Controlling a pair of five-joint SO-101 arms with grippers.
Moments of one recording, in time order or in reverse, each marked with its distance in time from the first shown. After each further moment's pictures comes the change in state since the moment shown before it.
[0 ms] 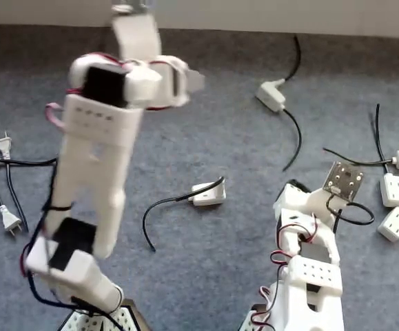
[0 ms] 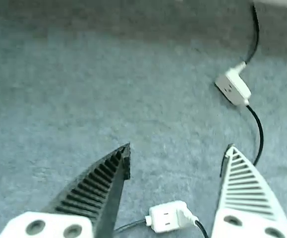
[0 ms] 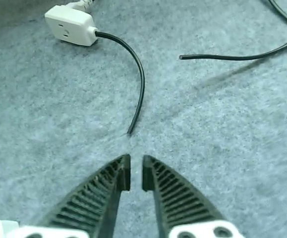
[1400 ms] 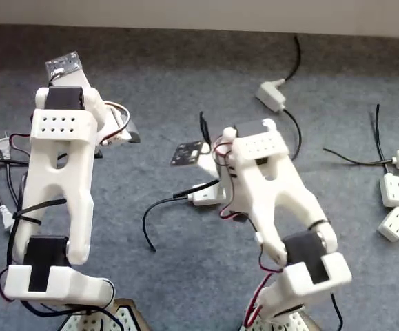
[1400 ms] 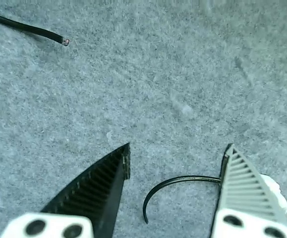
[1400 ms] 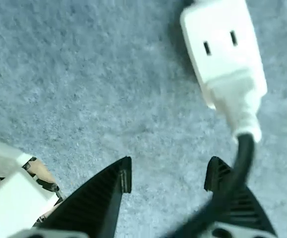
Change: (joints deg) left arm -14.0 -6.6 40.0 -3.6 6.7; right arm -29.4 61.9 -73.8 77.8 75.6
